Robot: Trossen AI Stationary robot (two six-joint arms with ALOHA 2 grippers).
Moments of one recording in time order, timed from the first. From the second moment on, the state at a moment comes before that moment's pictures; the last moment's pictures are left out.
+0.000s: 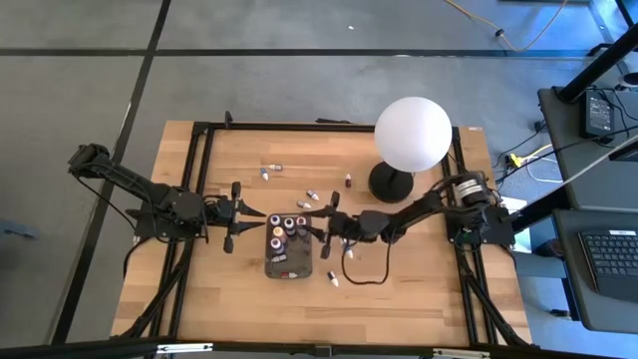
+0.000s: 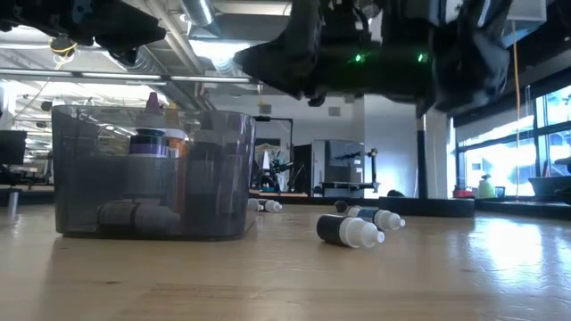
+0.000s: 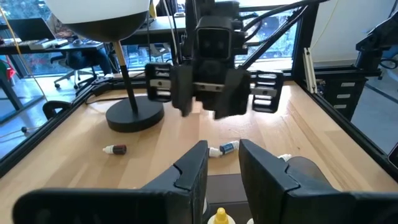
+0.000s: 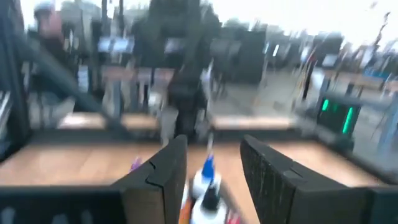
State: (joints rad) left arm -0.39 0.64 0.31 0.17 -0.41 -0.04; right arm 0.20 2.02 0.86 1.28 0.36 -0.10
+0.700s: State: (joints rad) left arm -0.39 0.64 0.31 0.16 -0.41 -0.04; right arm 0.35 1.61 0.88 0.09 0.13 0.15
